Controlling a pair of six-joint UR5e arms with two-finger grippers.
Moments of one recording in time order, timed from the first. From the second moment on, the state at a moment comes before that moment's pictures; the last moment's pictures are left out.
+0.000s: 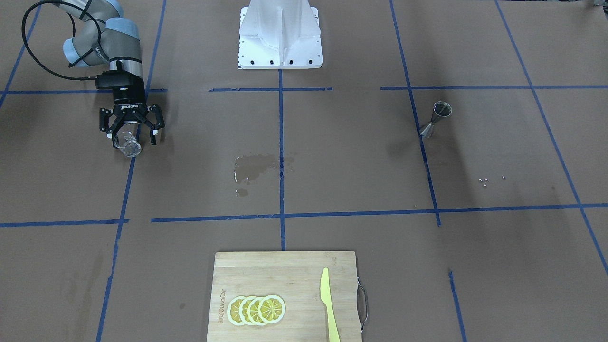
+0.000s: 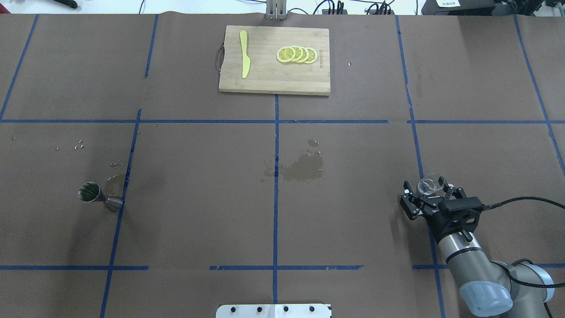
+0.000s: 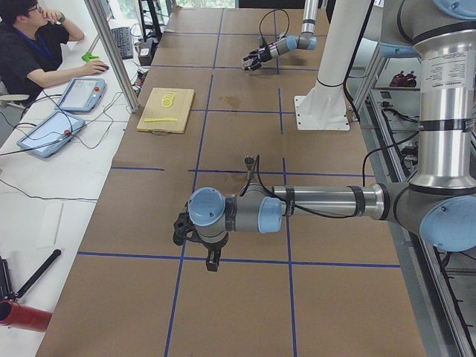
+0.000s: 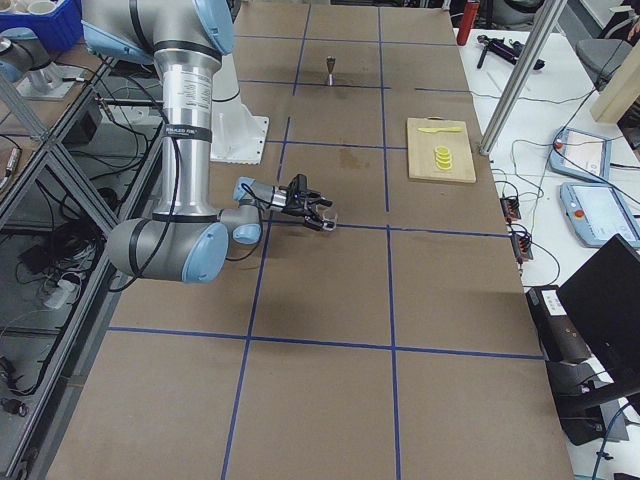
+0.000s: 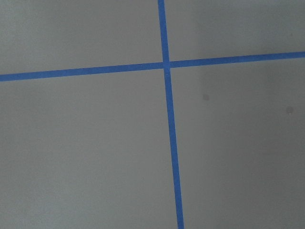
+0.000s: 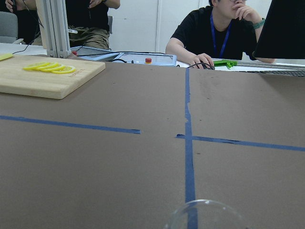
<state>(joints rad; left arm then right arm) -1.58 -1.49 -1.64 -1.59 -2.43 0.10 0.10 -1.66 1.64 -0.53 0.52 1.22</state>
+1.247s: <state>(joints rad) -1.58 -1.49 -1.64 -1.59 -2.43 0.10 0.15 -1.68 1.74 -0.53 0.51 1.08</state>
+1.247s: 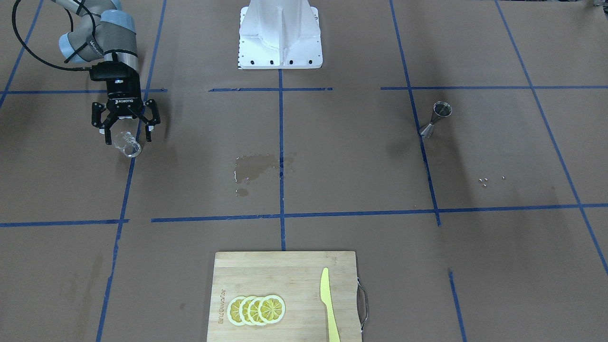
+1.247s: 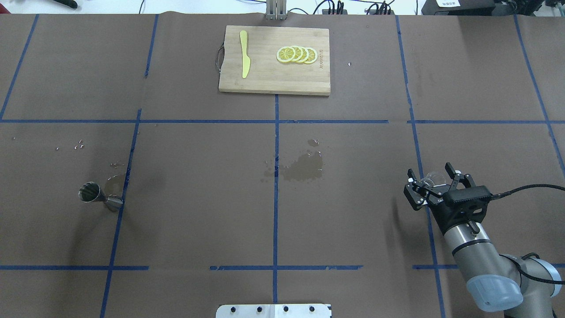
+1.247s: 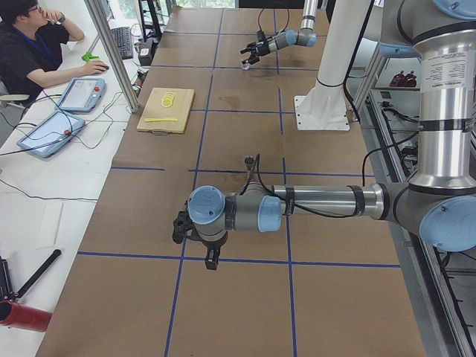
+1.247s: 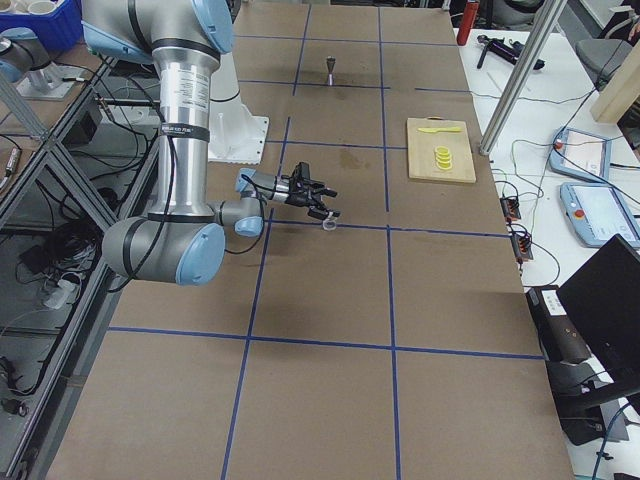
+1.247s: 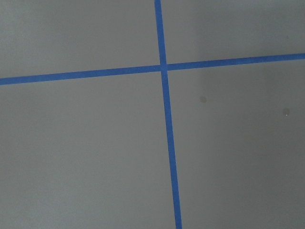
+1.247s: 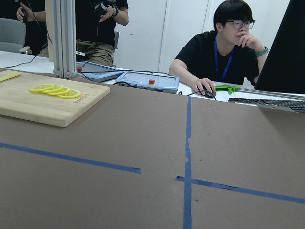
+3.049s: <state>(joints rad) -1.58 -1.49 -1.66 -1.61 -2.43 0.10 1.23 -1.65 1.80 -1.06 2.16 0.38</state>
